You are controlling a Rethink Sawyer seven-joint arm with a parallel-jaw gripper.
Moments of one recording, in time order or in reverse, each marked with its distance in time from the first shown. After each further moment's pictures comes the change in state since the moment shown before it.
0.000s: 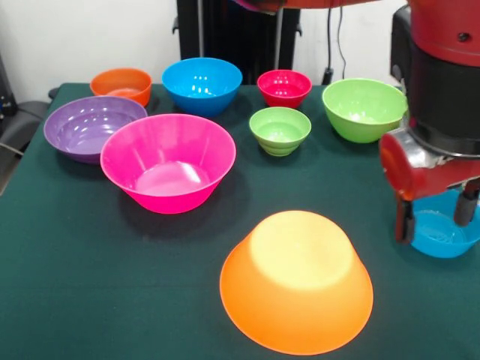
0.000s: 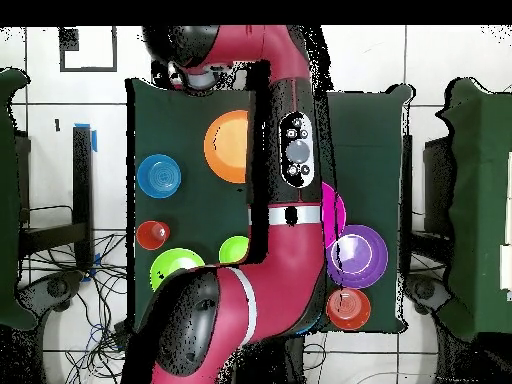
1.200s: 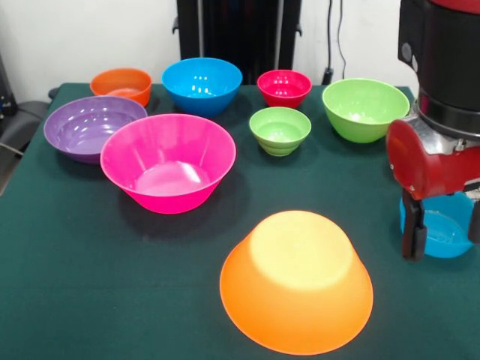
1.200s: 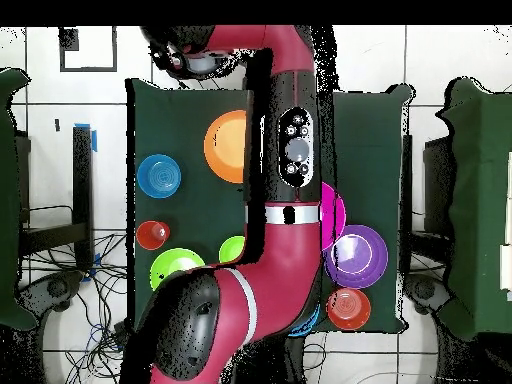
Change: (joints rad) arm 0.000 -0.012 0.076 -0.087 -0.114 -0.035 -0.015
